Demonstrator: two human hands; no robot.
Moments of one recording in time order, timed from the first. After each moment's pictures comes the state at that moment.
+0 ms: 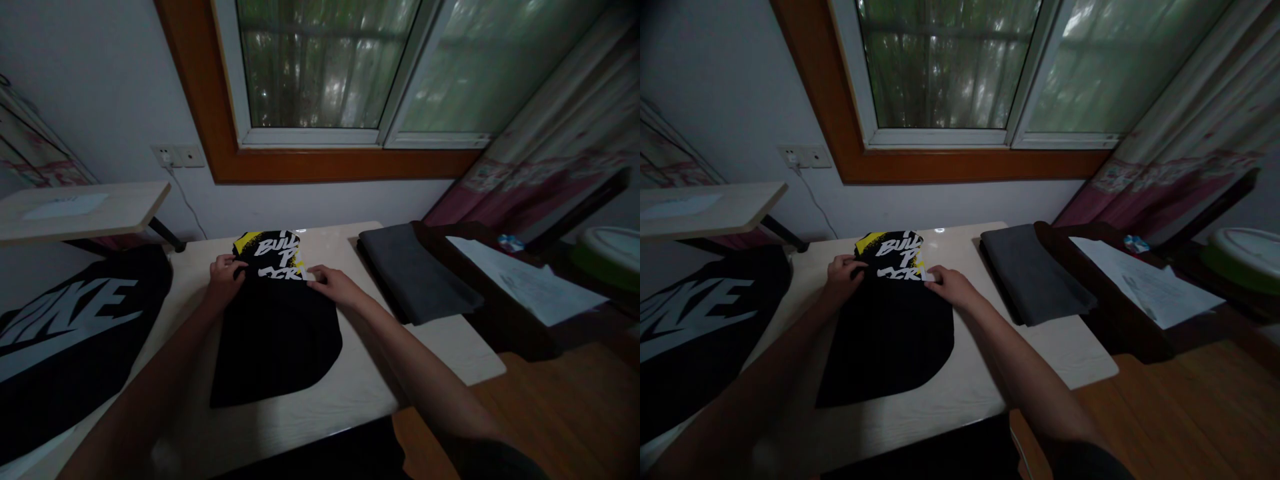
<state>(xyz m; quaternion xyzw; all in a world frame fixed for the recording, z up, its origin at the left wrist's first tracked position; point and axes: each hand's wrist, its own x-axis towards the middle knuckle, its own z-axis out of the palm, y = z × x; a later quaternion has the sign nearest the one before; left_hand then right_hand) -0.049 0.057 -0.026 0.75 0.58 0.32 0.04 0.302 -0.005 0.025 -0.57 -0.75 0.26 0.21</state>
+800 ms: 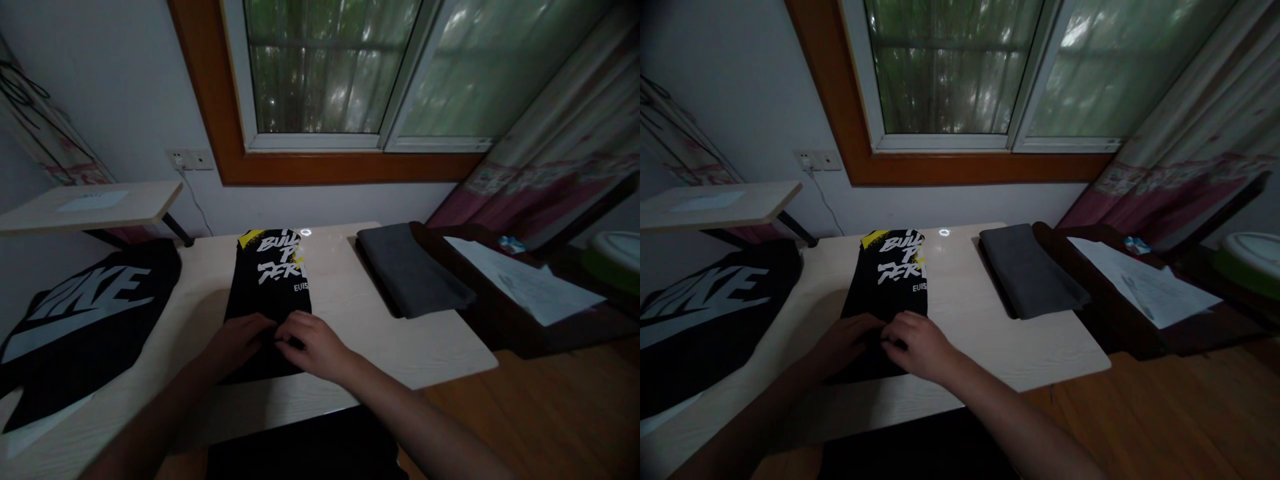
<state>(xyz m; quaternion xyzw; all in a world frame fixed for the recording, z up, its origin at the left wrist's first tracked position) -0.014 -0.122 0.029 0.90 0.34 0.23 0.15 0.230 -0.140 0.053 -0.32 -0.85 0.24 0.35</state>
